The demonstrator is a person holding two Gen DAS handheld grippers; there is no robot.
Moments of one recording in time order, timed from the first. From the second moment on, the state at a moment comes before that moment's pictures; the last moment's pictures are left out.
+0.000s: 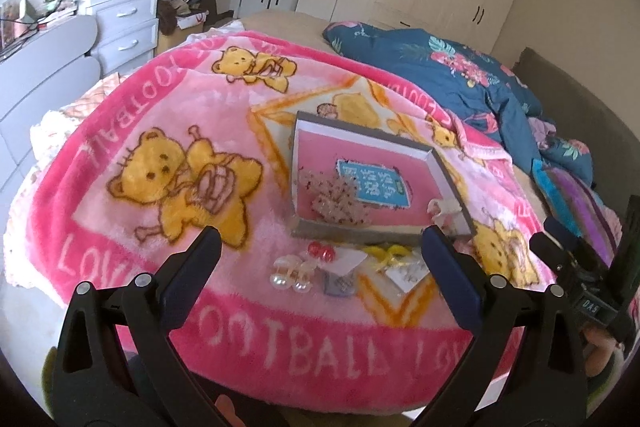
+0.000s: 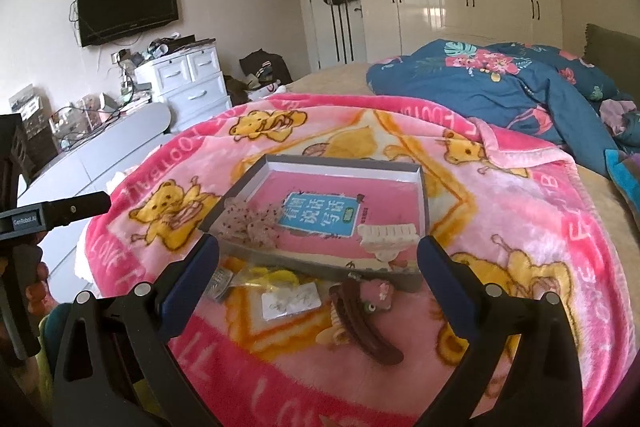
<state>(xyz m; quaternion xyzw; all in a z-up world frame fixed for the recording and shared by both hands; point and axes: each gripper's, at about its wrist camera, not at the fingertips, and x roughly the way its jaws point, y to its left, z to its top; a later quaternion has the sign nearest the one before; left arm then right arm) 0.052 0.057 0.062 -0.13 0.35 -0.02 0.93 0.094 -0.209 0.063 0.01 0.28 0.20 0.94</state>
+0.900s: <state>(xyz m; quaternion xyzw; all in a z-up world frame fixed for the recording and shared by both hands) 0.032 0.038 0.021 -0.08 0.40 -0.04 0.91 0.074 -0.199 0.011 -0.02 0.35 0.22 0.91</state>
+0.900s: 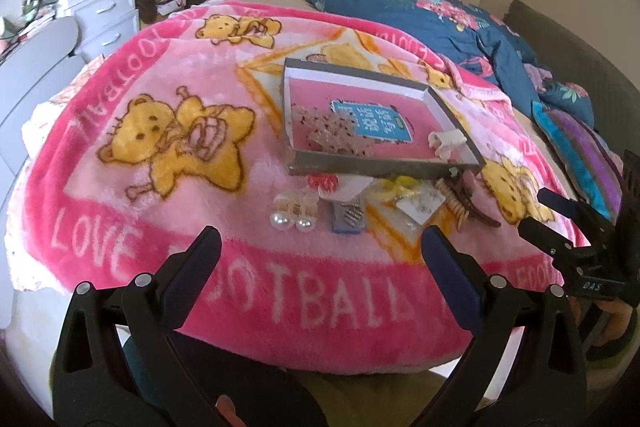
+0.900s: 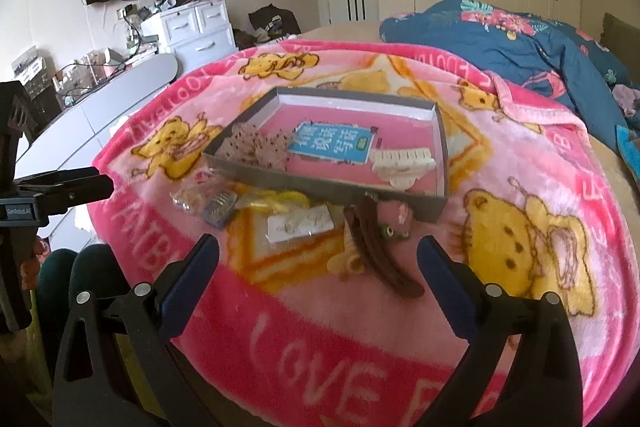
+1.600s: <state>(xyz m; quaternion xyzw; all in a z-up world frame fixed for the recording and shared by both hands) 0.071 0.011 -0.021 -0.01 0.43 -0.05 0.90 0.082 -0.191 -0.036 0.03 0.42 0.24 0.87</state>
